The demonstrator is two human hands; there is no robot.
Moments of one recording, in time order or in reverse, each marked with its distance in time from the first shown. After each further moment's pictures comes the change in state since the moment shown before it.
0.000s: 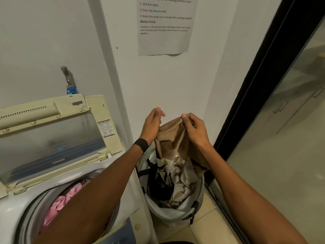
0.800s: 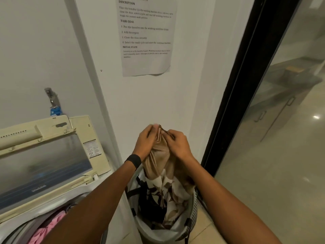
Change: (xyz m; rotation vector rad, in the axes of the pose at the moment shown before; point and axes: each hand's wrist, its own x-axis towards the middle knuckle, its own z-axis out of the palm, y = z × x) left_hand 0.005 0.009 0.019 0.041 -0.095 0.028; right_hand 0.012 -0.002 0.007 -0.285 -0.025 0.036
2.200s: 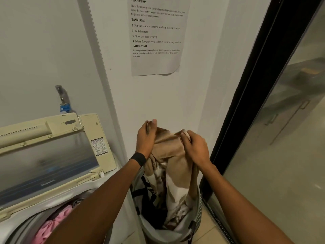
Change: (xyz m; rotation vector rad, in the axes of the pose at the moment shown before) left_hand -0.002 0.015 -0.010 -0.061 0.249 -0.026; right_hand -0.010 0.021 -0.028 -0.233 0.126 -0.103
